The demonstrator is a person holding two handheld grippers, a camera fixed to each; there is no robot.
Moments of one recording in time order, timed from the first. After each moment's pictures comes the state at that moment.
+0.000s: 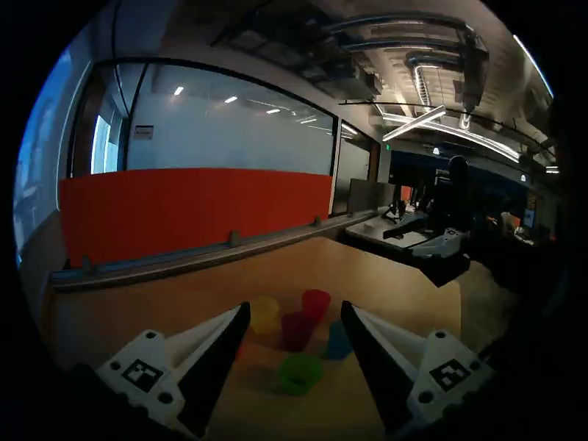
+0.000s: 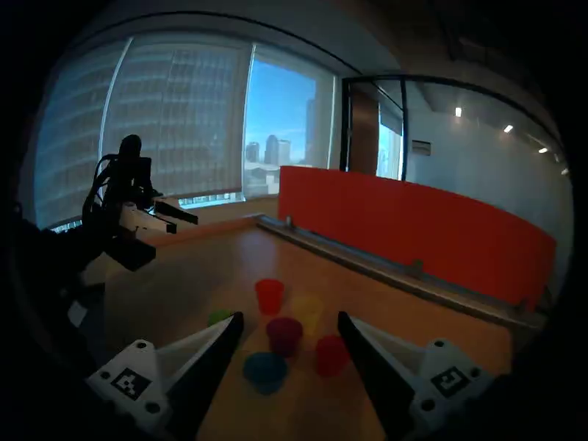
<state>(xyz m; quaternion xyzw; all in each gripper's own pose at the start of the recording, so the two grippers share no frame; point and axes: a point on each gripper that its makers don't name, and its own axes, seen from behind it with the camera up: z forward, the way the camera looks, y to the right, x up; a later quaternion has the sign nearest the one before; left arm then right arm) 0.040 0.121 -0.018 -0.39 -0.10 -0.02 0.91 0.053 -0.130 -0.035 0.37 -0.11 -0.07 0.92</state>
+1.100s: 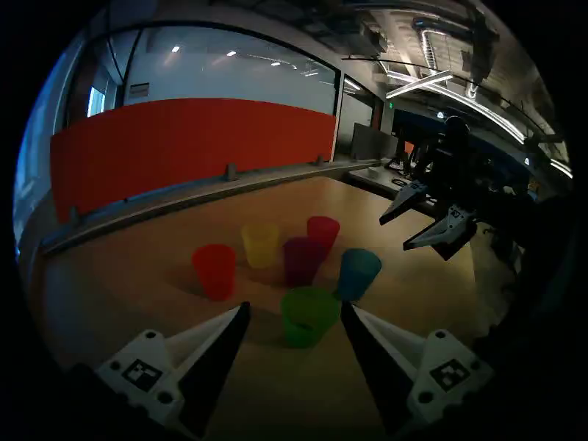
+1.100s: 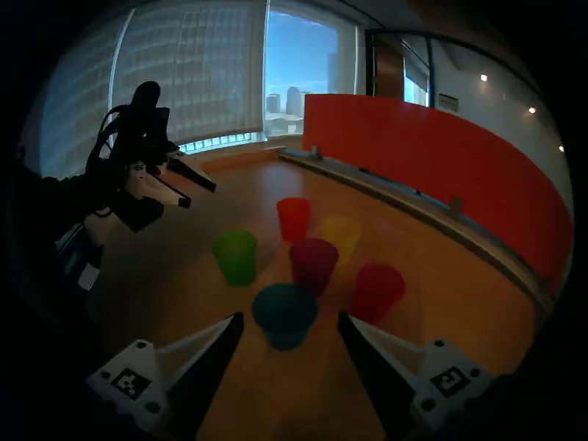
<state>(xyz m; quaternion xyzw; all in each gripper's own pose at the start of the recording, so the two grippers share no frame) -0.090 0.134 -0.015 -0.39 -0.20 0.02 0.90 -0.091 -0.156 -0.040 0.41 -0.23 -0.12 0.88</state>
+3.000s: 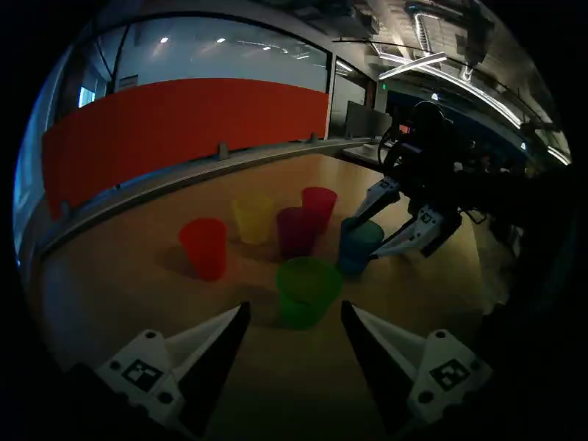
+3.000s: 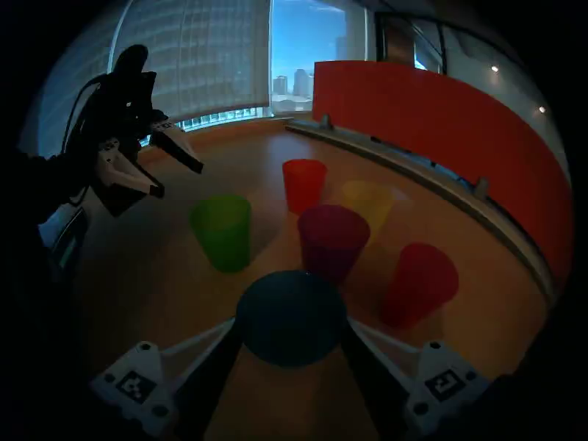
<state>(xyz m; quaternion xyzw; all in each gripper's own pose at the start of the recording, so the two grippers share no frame) -0.126 0.140 -0.022 -0.41 -0.23 0.05 0.88 -0.165 -0.201 -0.006 0.42 -0.27 -0.14 0.86</state>
